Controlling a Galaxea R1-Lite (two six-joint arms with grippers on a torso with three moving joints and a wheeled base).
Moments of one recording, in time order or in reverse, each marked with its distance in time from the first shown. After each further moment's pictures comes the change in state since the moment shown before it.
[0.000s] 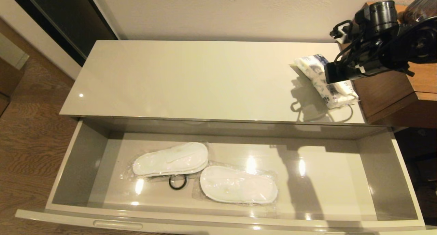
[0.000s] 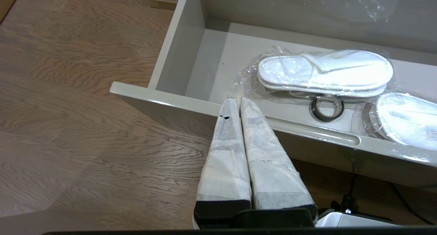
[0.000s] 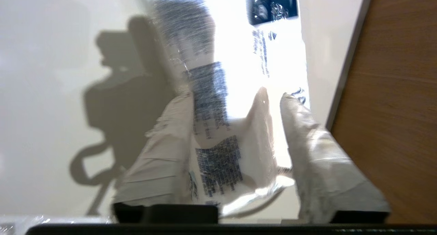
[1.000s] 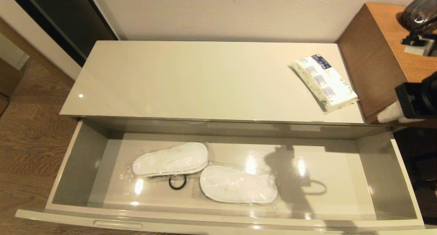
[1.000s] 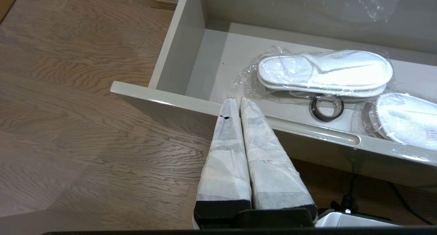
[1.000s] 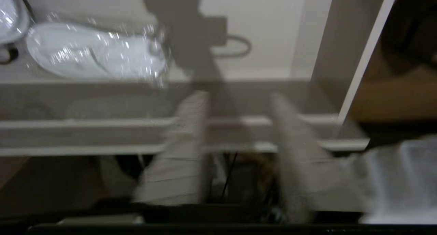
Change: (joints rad) left arm 0.001 0.000 0.000 0.000 0.000 0.000; right arm 0.160 -0.453 0.237 0.661 0.027 0.421
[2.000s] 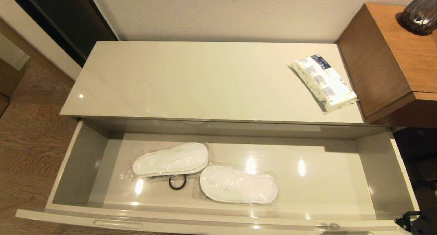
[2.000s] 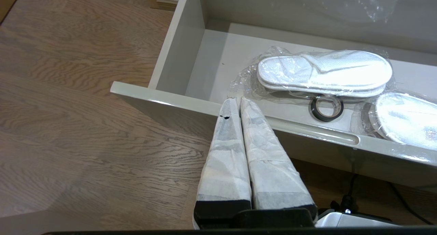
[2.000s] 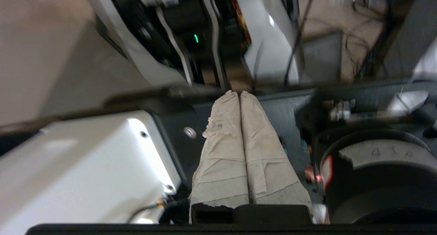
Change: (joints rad) left arm -0.001 0.000 0.000 0.000 0.000 0.000; right arm 0.324 -0.303 1.339 -0.698 0.275 0.610
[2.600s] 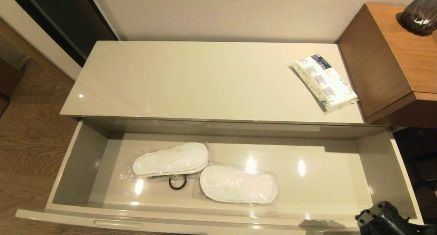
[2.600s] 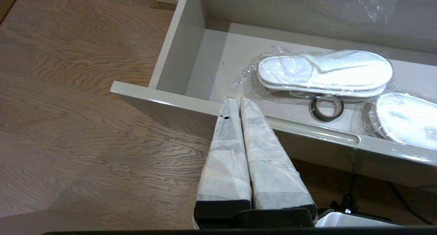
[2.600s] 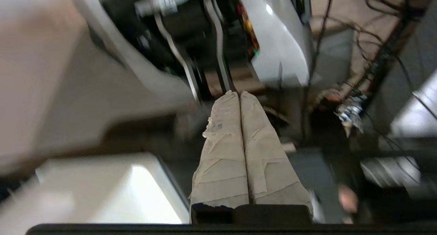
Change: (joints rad) left arm 0.000 0.000 0.000 0.000 0.000 0.000; right arm -0.062 0.399 0.125 -0.513 0.008 0.002
